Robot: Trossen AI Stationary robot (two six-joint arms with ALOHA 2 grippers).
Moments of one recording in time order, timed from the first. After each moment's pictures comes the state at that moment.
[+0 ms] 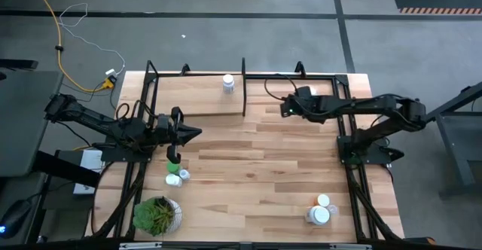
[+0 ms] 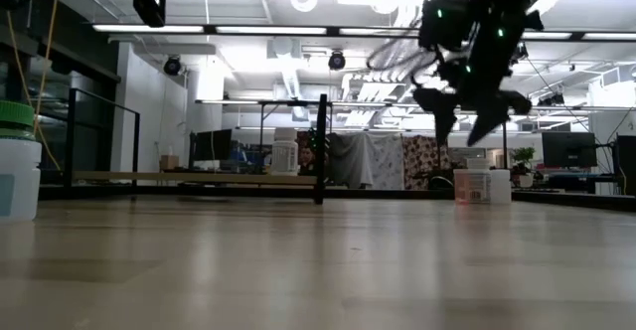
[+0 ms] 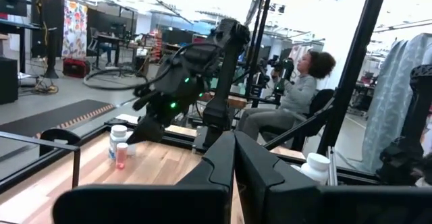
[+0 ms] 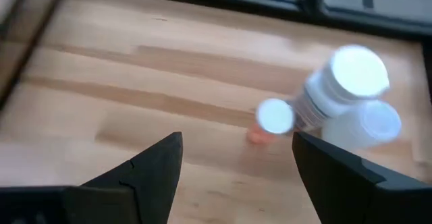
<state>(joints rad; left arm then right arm) -0.18 0.70 0.32 0.53 -0.40 -0.13 -0.30 1.36 0.80 -0.61 0.61 0.96</state>
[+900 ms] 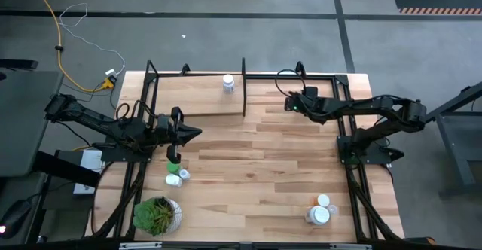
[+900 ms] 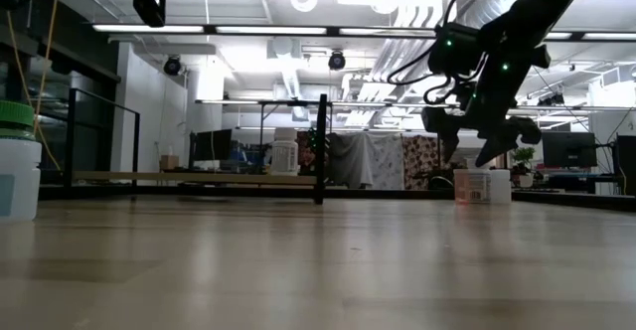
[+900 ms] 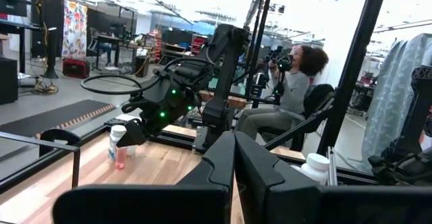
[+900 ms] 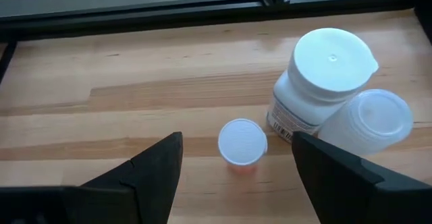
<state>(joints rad) -0.18 0.70 0.32 0.53 -0.40 -0.13 -0.40 1.36 0.64 -0.35 0.65 1.05</state>
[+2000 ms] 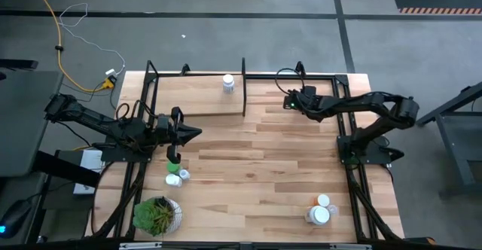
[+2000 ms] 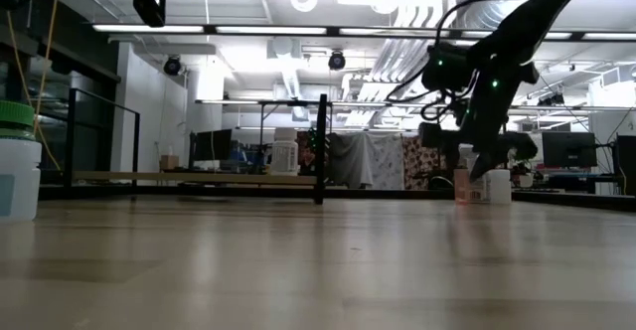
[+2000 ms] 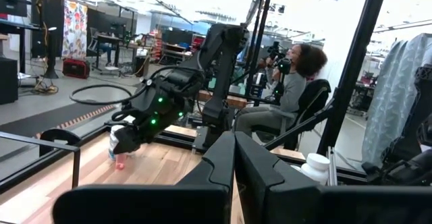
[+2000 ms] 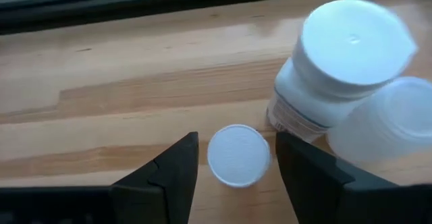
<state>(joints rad) -0.18 0.70 0.32 0.53 -0.40 -0.13 -0.46 1.47 0.64 -0.27 0.60 1.06</state>
